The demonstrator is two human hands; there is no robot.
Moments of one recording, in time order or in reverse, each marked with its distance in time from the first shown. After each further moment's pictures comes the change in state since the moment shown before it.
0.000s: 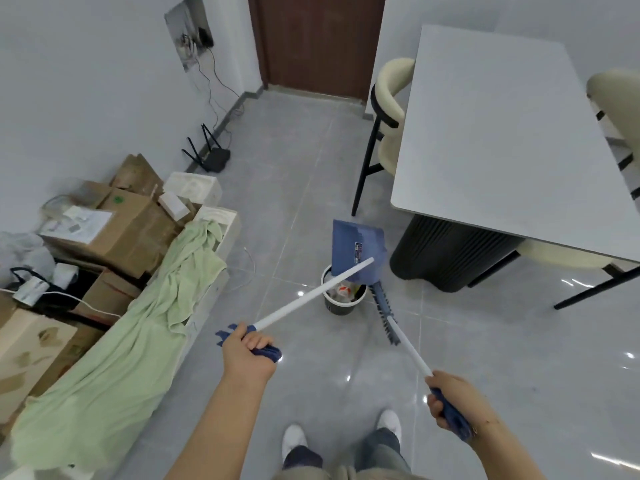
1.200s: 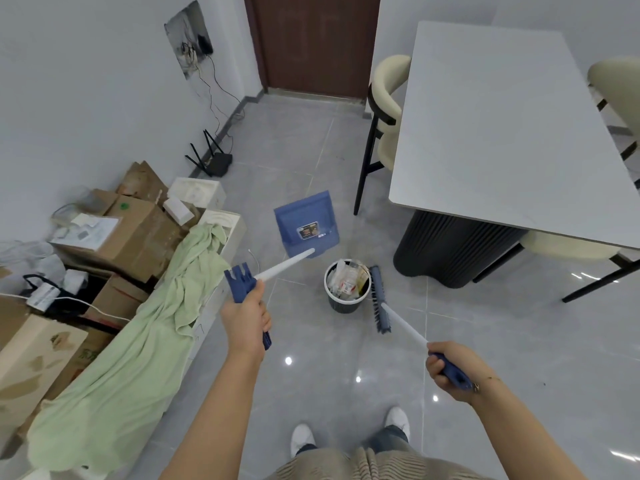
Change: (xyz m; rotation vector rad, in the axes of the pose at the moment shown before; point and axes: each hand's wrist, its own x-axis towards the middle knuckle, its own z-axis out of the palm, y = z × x) left_hand -0.007 -0.004 0.030 0.738 -0.083 0.603; right_hand 0.022 -0.024 -0.011 0.252 -0.122 0.044
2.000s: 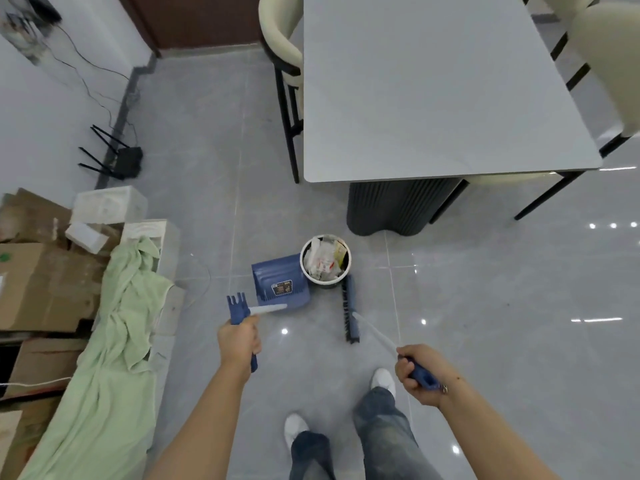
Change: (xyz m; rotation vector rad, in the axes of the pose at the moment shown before) left_hand 0.071 -0.124 0.111 0.498 -0.124 -0.238; right_hand 0.079 -0.006 -0.071 0.393 -0.008 0.233
